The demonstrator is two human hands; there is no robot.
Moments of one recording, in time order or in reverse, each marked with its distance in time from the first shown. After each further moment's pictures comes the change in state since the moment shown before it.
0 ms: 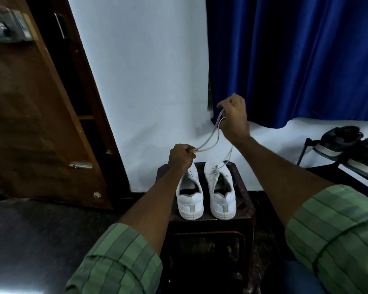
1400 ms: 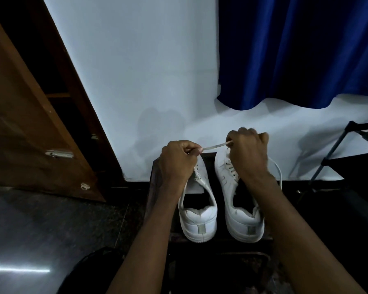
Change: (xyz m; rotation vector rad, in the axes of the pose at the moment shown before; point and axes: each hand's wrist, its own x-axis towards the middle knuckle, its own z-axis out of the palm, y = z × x) left_hand 0.022 -0.059 0.023 -0.011 0.141 0.123; right_hand -0.107 0.014 0.075 -0.395 -0.418 0.166
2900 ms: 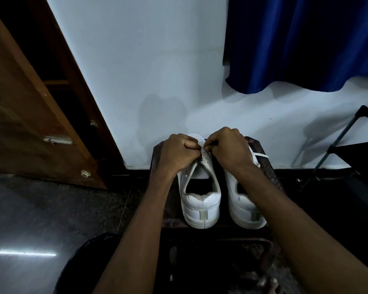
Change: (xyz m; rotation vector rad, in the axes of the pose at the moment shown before) left_hand -0.006 -0.016 -0.013 0.068 -0.294 -0.009; right_hand -0.015 -0.038 0.014 0.488 -0.327 0.064
